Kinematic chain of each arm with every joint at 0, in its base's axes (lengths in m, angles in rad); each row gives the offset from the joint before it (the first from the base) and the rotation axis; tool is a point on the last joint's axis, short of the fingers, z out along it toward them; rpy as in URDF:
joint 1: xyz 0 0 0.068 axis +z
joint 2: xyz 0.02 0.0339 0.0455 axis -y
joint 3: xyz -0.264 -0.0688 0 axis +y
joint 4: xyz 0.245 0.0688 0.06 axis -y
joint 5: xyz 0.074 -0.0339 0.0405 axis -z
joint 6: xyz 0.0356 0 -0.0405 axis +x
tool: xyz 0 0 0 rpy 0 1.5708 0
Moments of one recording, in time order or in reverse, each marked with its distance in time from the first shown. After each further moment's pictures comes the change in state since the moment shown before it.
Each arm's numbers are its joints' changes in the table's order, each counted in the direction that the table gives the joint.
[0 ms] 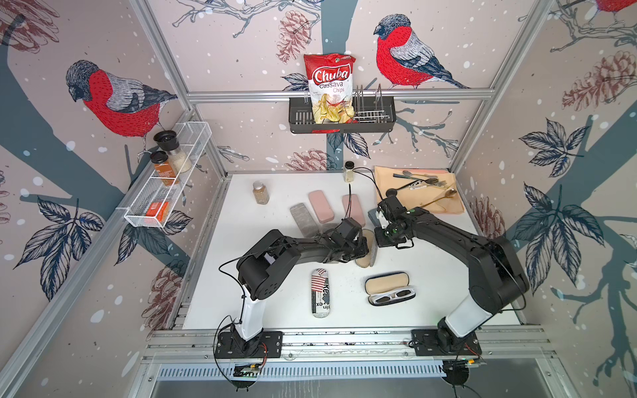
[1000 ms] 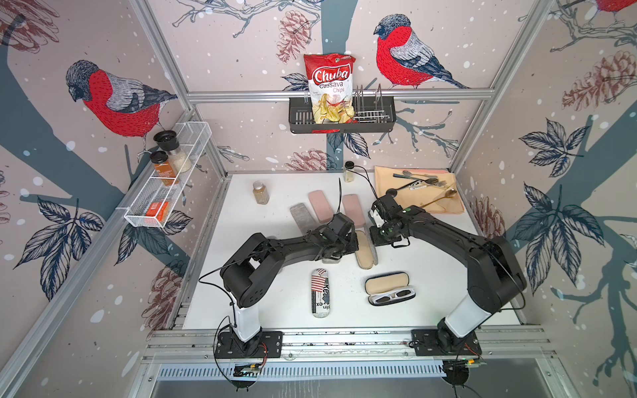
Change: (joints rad) left arm 0.042 0.140 0.039 -0.165 -0.132 0.053; right arm 0.045 -0.017 -0.045 -0.013 -0.011 0.003
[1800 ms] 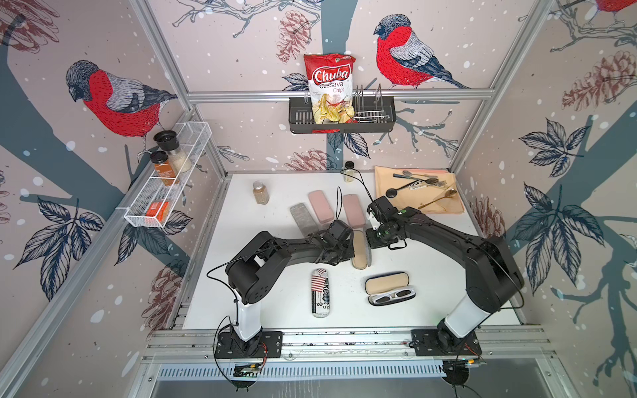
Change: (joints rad) left arm 0.001 -0.058 0.042 -0.006 0.000 -0.010; right arm 0.047 -0.013 -0.003 -0.004 0.001 0.007
